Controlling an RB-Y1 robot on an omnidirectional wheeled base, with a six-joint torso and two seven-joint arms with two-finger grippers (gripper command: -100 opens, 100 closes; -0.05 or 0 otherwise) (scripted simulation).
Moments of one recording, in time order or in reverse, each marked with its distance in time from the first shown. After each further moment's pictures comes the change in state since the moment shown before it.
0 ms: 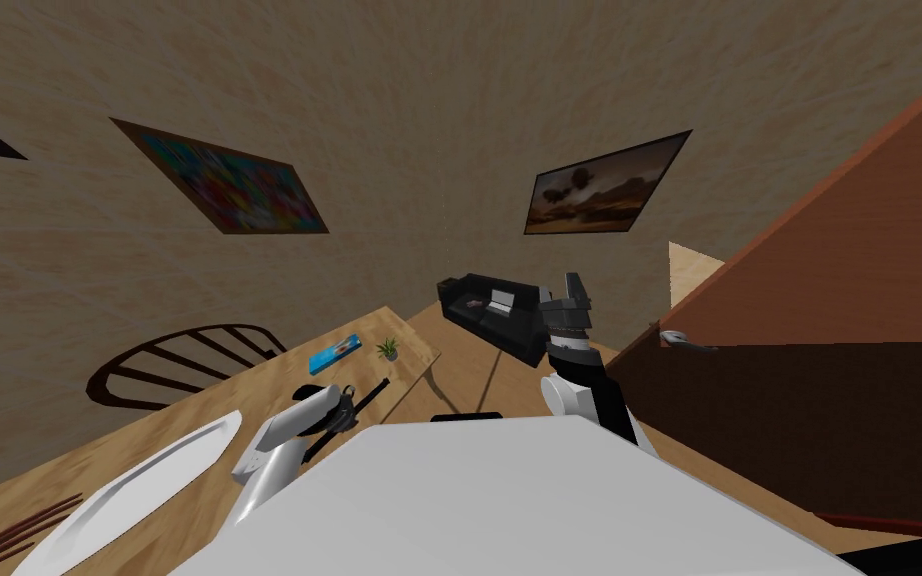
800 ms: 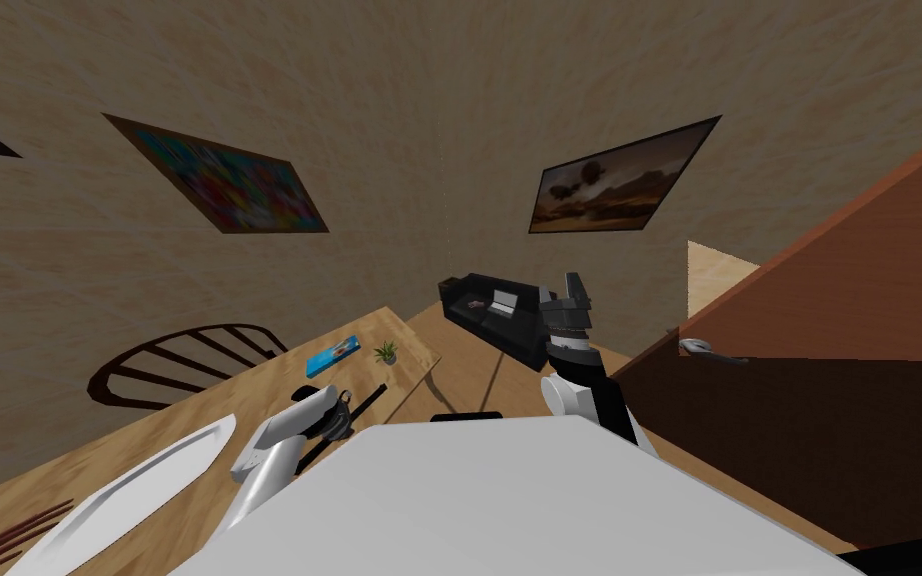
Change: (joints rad) left arm -0.029 0.030 0.016 0.088 -0.007 0.061 0.027; right arm 0.000 0.000 0.000 0.000 0.000 0.000 0.000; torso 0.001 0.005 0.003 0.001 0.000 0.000
